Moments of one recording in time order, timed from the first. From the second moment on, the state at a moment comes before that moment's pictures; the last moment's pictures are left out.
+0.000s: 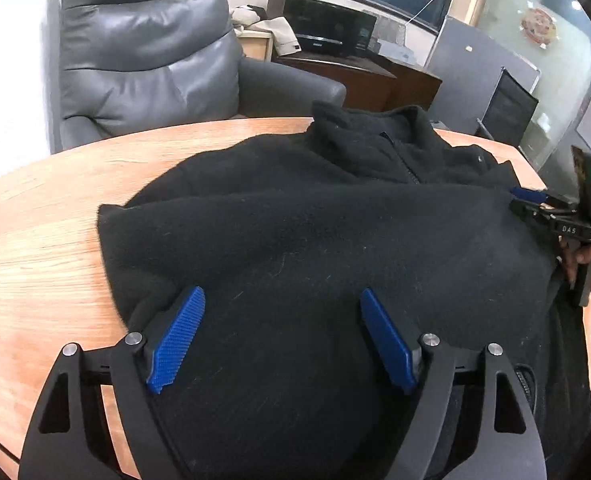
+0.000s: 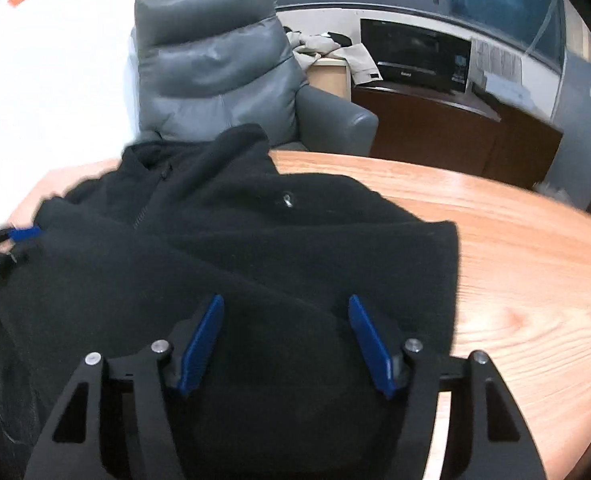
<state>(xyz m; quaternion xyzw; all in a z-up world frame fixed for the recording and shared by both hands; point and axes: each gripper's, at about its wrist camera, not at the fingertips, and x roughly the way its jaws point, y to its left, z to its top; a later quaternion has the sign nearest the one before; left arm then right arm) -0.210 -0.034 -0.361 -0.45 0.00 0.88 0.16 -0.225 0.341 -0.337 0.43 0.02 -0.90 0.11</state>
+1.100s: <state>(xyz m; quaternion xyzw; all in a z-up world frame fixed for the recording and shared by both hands) -0.117 -0.031 -0.365 -0.43 0.08 0.88 0.20 -0.101 0.312 -0.338 0.50 0.05 -0.85 0.15</state>
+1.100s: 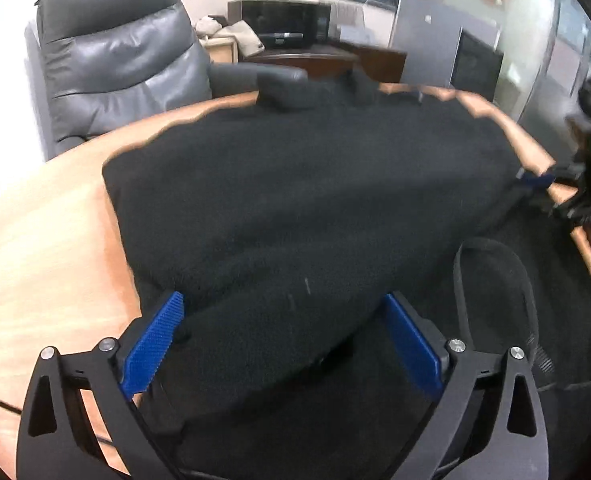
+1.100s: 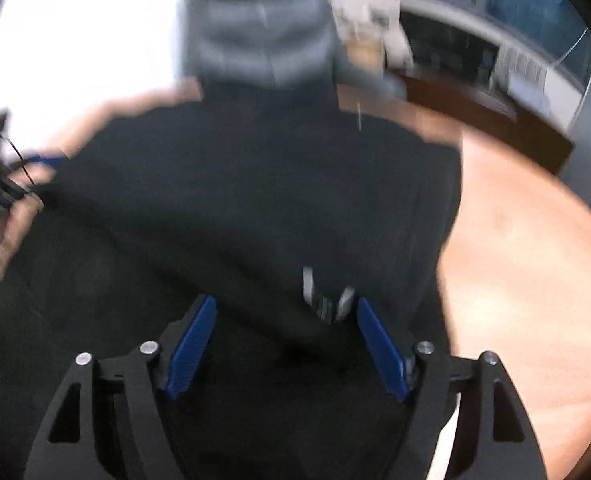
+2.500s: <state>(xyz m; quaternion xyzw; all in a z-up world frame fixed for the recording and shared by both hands) 0.118 -0.128 -0.368 -0.67 -0.22 0.68 0.19 0.155 0.412 -0.345 0.59 -0.17 -0.73 0.30</state>
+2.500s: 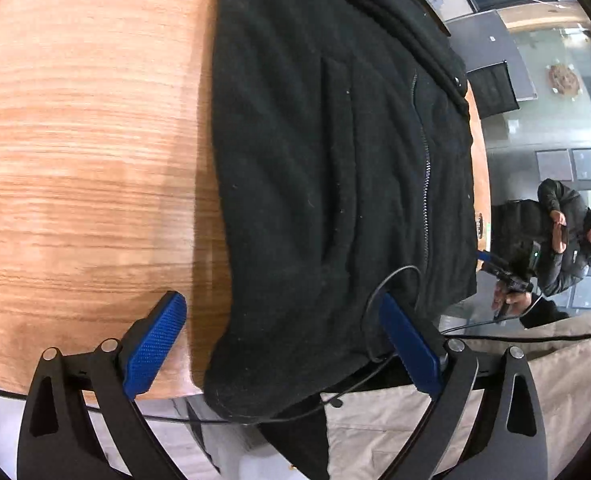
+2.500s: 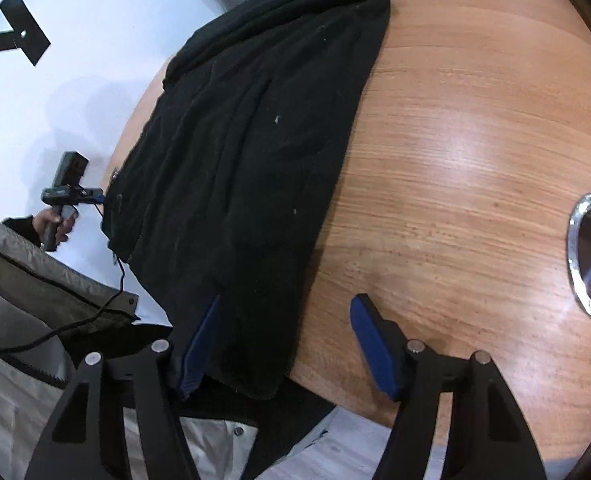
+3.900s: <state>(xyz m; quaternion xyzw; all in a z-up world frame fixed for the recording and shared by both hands) 0.006 -0.136 -0.232 -0.42 -0.53 0.69 0.24 -0.019 0.376 -0.146 0.37 -0.16 -0.82 0.41</state>
